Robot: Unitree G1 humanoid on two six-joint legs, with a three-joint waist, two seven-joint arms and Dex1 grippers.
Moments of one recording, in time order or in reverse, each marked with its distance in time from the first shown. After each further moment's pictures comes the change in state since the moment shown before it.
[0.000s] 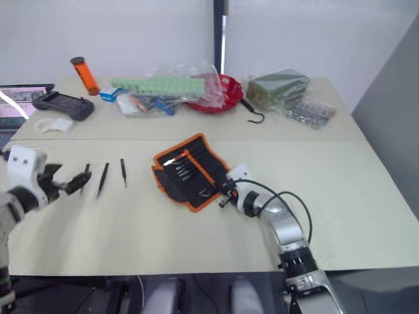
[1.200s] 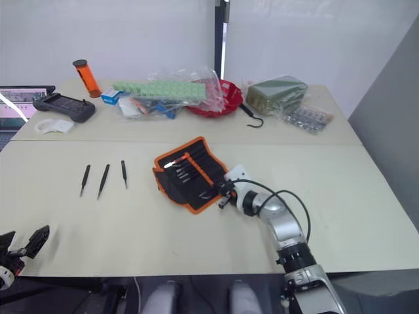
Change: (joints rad) left arm 0.360 -0.223 0.199 -0.123 -0.237 -0.166 0.184; right arm -0.030 0.000 0.020 0.047 -0.027 -0.025 0.047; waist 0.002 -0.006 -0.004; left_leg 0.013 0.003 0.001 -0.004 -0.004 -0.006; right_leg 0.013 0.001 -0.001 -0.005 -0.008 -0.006
